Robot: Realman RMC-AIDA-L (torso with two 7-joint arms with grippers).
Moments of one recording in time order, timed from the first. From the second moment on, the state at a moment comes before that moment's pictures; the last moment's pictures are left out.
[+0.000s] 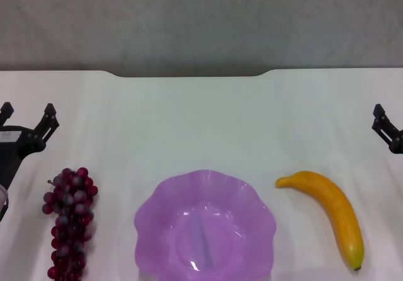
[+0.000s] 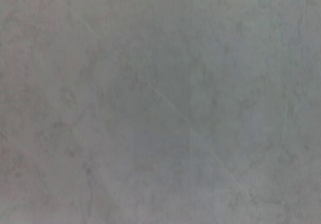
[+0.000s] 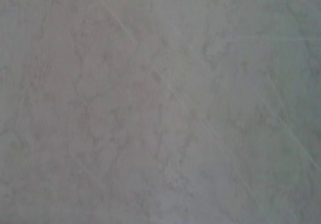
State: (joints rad) left arm -0.43 -2.04 2.21 0.17 -0.78 1.10 -0.22; right arm 0.37 2.01 0.98 0.27 -2.49 -1.09 0.06
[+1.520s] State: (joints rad) left arm -0.45 -2.04 2.21 0.15 -0.77 1.10 -0.20; right arm 0.10 1.94 1.28 1.33 -2.66 0.13 -0.13
